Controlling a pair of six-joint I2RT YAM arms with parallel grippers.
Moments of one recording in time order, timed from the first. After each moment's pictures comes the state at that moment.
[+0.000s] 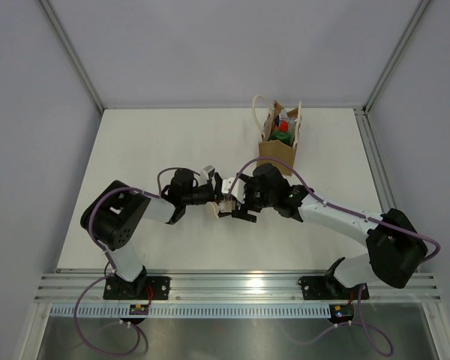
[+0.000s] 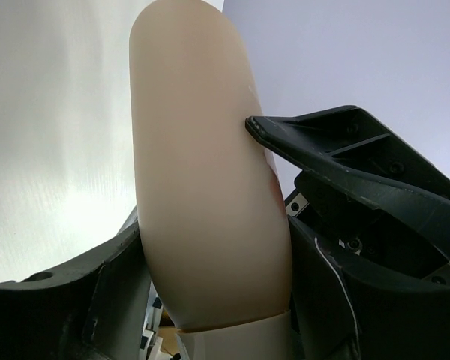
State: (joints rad) left arm -0.54 1.74 0.58 0.84 0.85 -1.52; right arm 0.78 1.41 0.86 -0.14 -0.30 -0.65
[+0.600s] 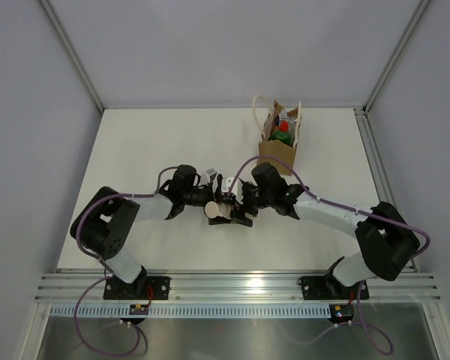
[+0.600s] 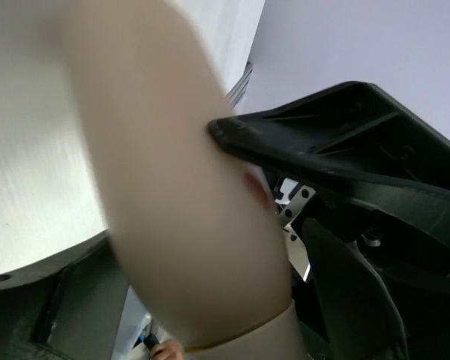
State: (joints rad) left arm -0.53 1.65 0.62 0.47 0.92 -1.34; right arm 0.76 1.48 0.85 -0.10 -0.48 -0.57
